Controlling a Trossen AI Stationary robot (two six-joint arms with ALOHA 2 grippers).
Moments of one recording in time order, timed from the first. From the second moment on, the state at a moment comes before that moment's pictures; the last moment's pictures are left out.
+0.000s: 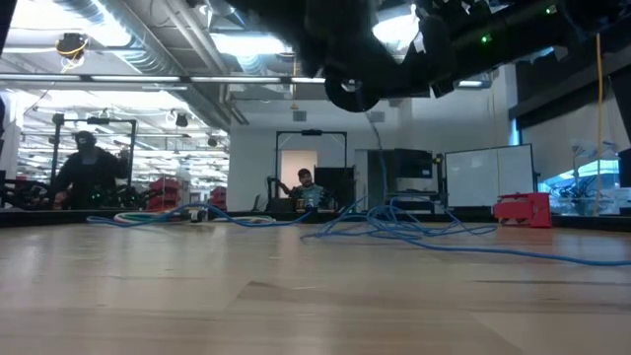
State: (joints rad) left arm -0.23 1.79 1.20 0.06 -0.41 0.00; right arm 0.15 1.39 0.59 0.52 0.50 -0.04
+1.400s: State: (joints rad) left arm -0.26 1.67 1.25 -0.52 -0.76 -0.26; right arm 0.15 1.39 0.59 0.50 0.54 -0.08
